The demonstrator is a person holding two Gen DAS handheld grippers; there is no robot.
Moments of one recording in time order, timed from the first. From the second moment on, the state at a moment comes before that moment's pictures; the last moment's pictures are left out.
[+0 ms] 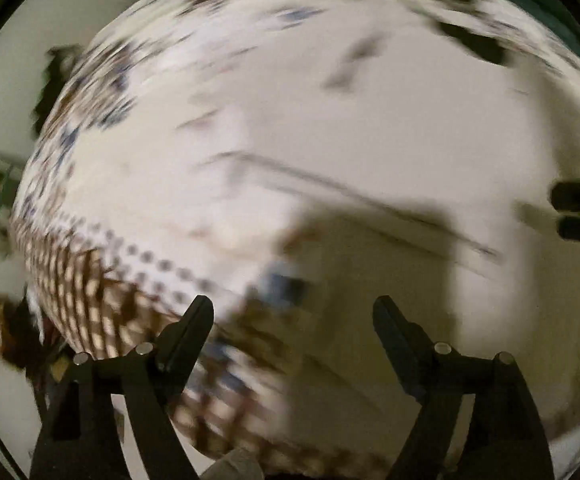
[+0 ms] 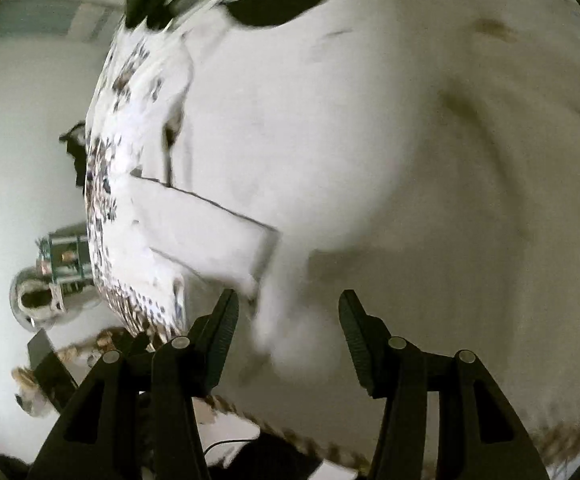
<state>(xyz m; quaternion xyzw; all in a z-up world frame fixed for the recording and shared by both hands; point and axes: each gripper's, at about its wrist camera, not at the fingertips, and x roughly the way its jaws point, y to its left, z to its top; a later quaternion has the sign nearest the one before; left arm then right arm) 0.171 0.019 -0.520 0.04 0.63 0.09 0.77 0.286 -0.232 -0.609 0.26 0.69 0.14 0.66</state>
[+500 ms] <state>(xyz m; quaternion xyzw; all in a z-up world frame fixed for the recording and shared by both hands) 0.174 0.051 -0.529 0.00 0.63 0.12 0.76 0.244 -0.238 -0.569 0.18 0.67 0.02 0.72</state>
